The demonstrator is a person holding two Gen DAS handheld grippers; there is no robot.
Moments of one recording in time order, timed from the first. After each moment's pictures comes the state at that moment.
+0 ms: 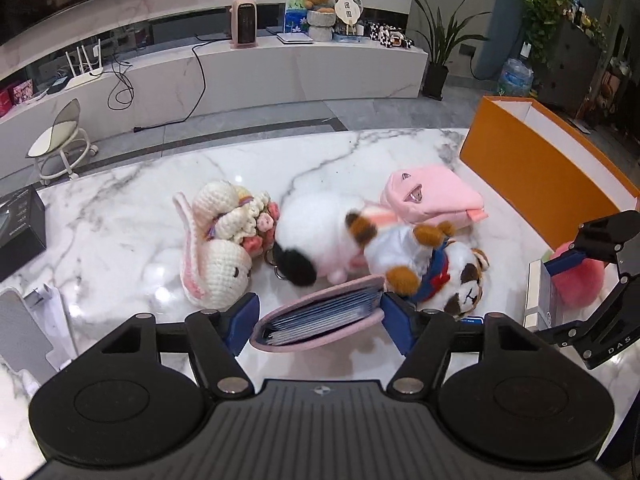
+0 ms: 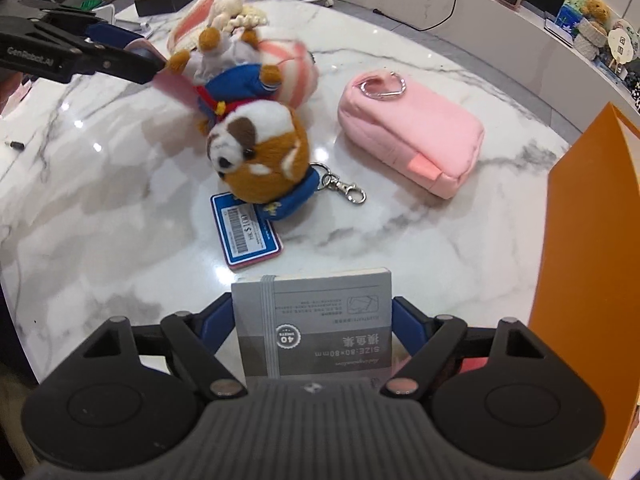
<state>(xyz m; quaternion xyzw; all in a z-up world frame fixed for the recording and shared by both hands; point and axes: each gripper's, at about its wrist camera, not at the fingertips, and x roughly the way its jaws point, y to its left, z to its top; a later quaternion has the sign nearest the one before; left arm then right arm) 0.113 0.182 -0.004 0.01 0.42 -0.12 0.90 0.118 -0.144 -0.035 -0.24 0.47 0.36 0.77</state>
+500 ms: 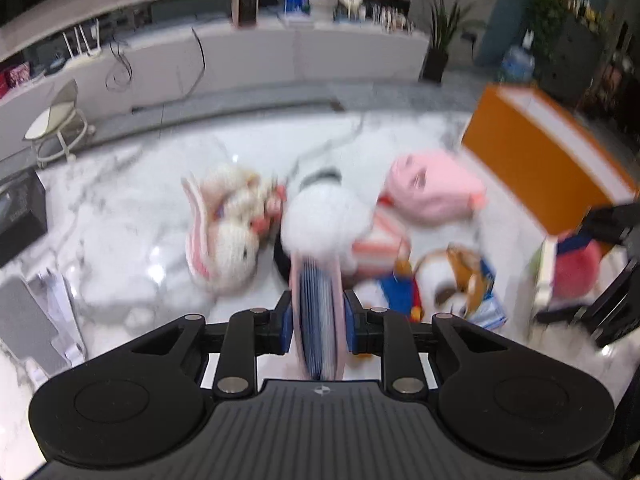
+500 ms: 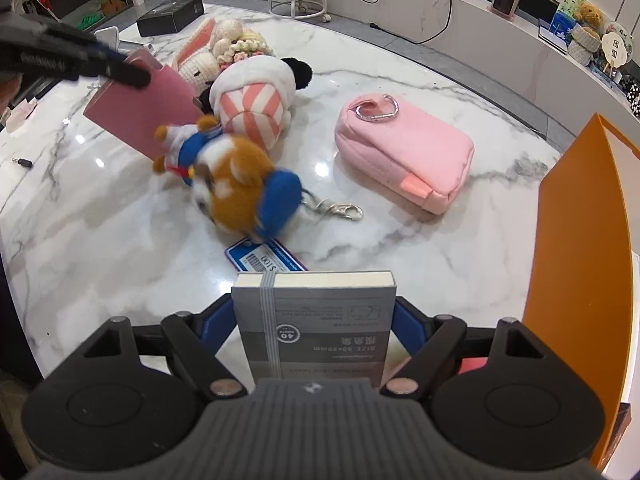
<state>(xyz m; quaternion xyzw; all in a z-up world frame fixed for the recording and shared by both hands) 0.117 0.193 -0.013 0.01 0.46 -0.12 0.88 0.116 -0.147 -0.025 -0.23 0.46 0.37 0.78</state>
